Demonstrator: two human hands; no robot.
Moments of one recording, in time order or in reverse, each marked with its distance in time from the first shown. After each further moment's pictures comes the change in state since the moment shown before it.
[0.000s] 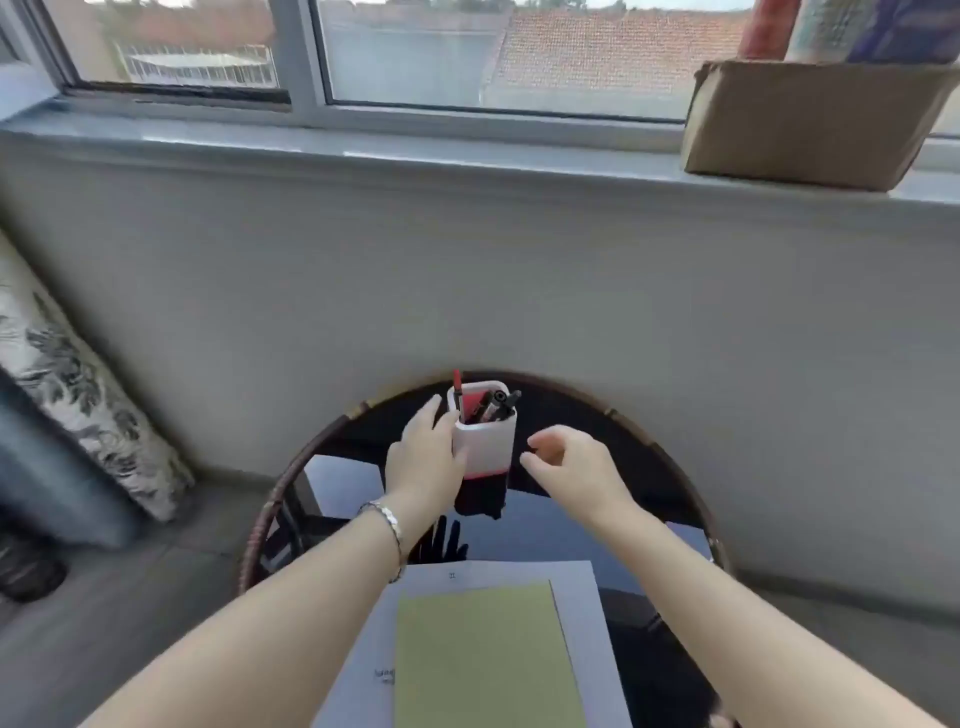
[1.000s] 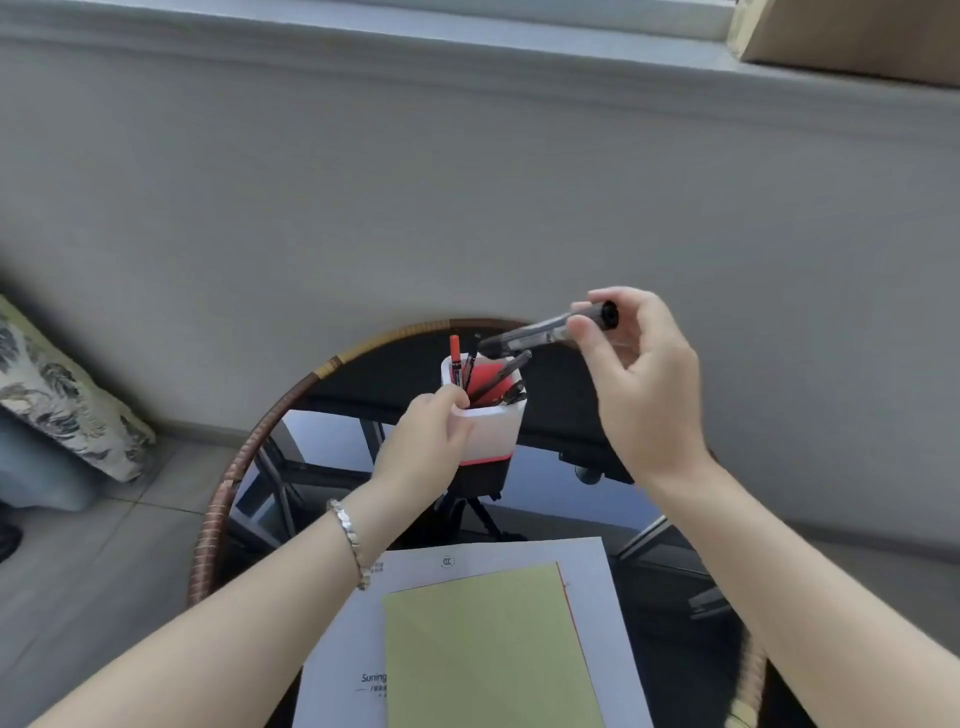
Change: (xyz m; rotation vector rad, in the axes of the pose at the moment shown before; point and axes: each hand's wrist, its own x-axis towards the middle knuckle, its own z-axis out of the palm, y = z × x) left_hand 0.015 -0.014 0.021 -0.303 -0.101 0.040; right_hand 0.022 -0.027 -0.020 0.369 0.462 -0.306
